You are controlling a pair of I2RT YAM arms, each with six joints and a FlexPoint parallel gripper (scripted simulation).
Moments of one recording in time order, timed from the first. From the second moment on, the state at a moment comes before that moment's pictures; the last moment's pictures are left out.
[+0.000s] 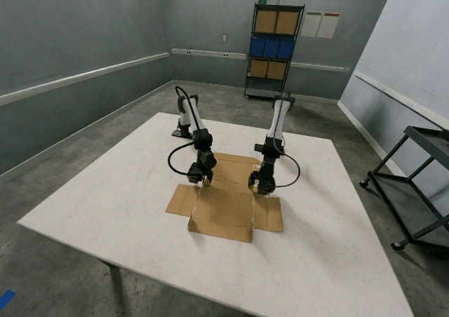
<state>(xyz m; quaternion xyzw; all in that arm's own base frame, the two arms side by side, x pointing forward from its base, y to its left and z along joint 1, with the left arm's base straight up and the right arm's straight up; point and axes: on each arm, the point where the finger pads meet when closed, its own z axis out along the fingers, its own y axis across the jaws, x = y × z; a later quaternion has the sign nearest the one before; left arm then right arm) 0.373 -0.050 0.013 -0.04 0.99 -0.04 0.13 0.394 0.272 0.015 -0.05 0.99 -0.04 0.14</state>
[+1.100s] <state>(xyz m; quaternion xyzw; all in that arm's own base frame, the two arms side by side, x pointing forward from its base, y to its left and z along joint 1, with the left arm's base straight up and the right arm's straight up) 0.372 -0.064 0.025 -0.04 0.99 -0.03 0.13 0.395 0.267 0.016 -0.05 0.99 -0.05 0.14</state>
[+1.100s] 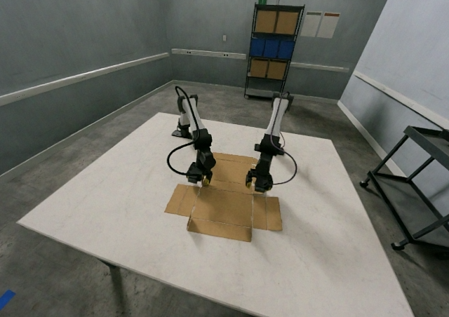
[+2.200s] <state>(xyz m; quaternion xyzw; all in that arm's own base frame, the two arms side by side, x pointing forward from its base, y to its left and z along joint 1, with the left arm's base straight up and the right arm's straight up) 0.374 -0.097 0.055 -0.04 0.99 -0.04 0.13 0.395 0.267 0.016 -0.05 0.99 -0.05 0.14</state>
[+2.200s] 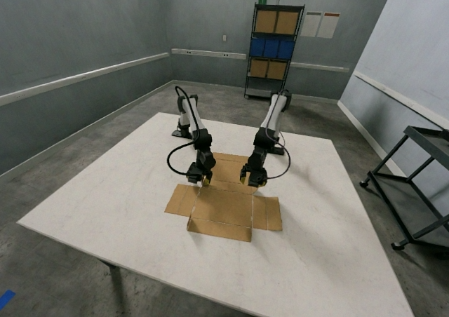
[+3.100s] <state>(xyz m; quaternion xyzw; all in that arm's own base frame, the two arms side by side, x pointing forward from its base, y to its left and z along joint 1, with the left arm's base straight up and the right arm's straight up) 0.375 -0.123 0.058 -0.04 0.99 -0.04 0.13 0.395 0.267 0.016 -0.05 0.99 -0.05 0.14</state>
